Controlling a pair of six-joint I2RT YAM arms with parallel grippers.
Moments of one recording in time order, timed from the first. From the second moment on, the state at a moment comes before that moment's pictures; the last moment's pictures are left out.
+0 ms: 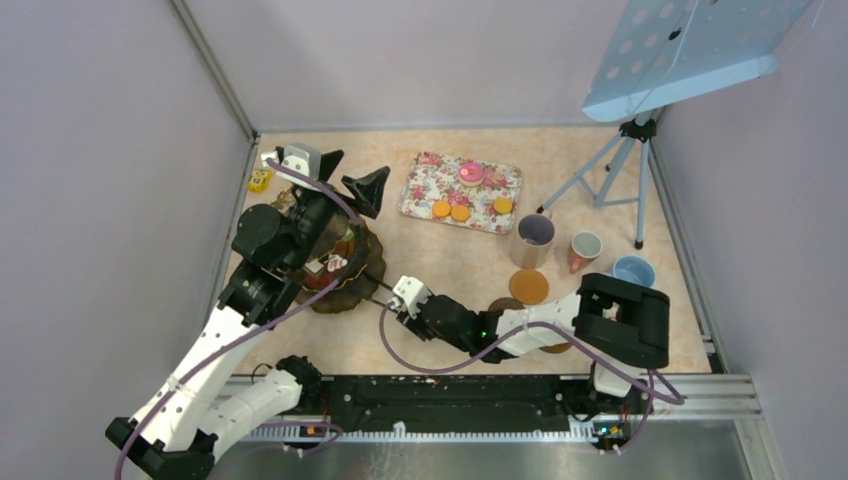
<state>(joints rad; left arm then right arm) -0.54 0.83 0.99 0.09 -0.04 -0.10 1.29 1.72 0.74 0.51 0.34 -0.01</state>
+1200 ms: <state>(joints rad) -0.54 0.82 0.99 0.09 -0.04 -0.10 0.60 1.68 1.27 -0.37 0.32 0.19</state>
